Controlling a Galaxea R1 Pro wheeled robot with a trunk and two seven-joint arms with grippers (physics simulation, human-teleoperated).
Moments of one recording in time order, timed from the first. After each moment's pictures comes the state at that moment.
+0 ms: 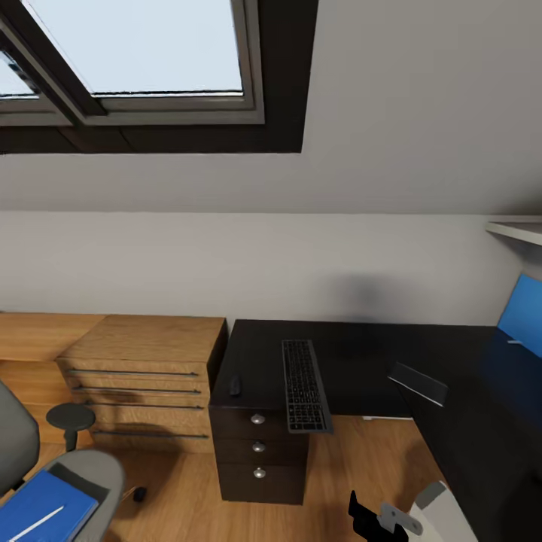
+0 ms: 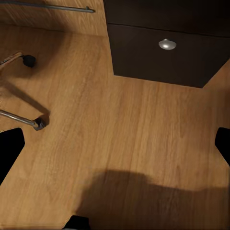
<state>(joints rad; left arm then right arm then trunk) -0.13 -0.14 -0.59 -0.54 0.46 -0.17 0.56 -0.45 0.06 -0.10 -0.01 -0.32 -0.63 -0.06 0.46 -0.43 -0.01</state>
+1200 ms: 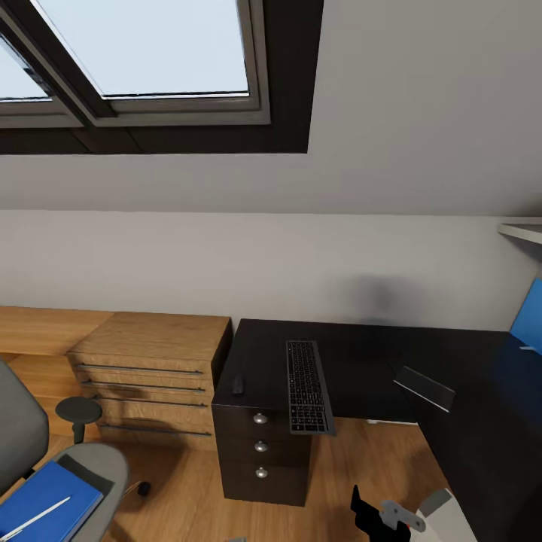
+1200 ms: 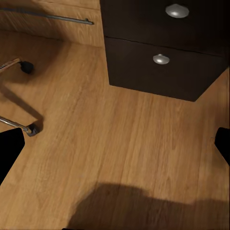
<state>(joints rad) -0.13 -0.14 -0.60 -0.58 0.45 -0.18 0.57 -0.45 0.06 -0.10 -0.01 -0.32 -0.69 -0.06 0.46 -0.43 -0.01</state>
